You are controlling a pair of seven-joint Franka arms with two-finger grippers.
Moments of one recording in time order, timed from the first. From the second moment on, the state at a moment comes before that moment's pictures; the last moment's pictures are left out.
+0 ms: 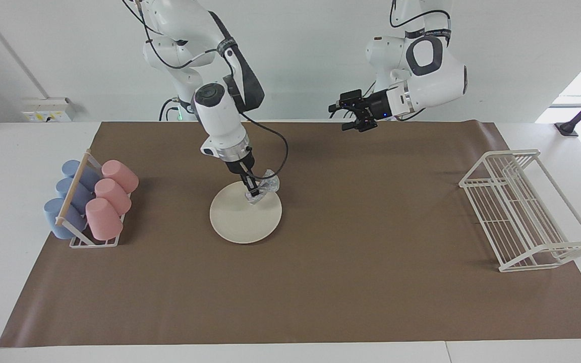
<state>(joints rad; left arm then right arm) -0.30 -0.34 0.01 -2.43 -1.00 1.85 0.30 0.09 0.13 0.34 -2.16 0.15 2.49 1.52</state>
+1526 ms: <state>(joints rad) -0.12 -0.30 0.02 -2.30 -0.36 1.86 0.05 0.09 0.23 0.34 -2.20 0.15 2.59 1.39</state>
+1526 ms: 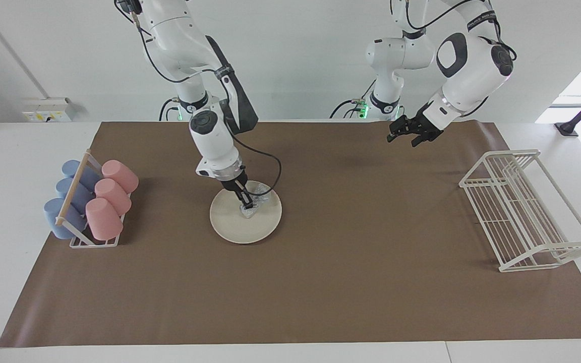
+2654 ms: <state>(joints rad) -0.12 -0.29 0.02 -2.30 -0.35 1.89 0.04 -0.03 0.23 0.34 -2.19 0.15 2.59 1.19</state>
